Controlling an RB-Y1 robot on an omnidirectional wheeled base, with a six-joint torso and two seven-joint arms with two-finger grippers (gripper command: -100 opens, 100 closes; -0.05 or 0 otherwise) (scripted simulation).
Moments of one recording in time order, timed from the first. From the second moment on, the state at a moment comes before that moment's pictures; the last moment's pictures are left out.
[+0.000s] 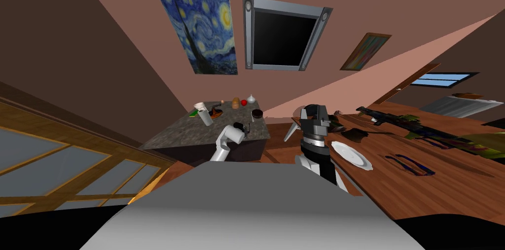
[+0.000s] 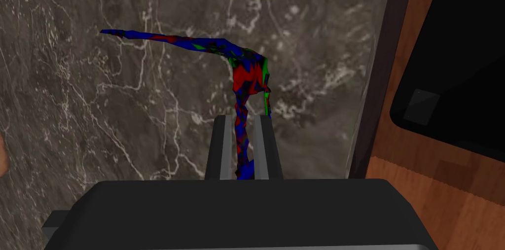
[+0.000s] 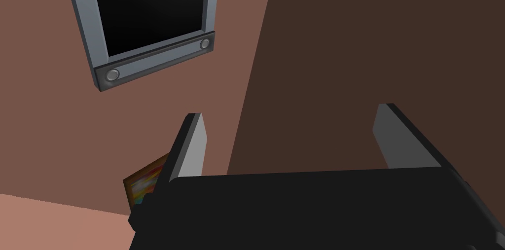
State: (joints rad) left arm -0.10 0.08 -0.39 -1.97 0.03 1.41 0.55; right arm 0.53 -0.04 -0.06 -2.34 -0.01 -0.57 -0.05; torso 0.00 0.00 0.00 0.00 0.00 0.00
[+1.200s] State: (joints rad) left arm -0.20 0.13 -0.38 -1.96 0.04 1.43 0.51; right arm 0.53 -0.04 -0.06 -2.34 -0.01 -0.57 -0.05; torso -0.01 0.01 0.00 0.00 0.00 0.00
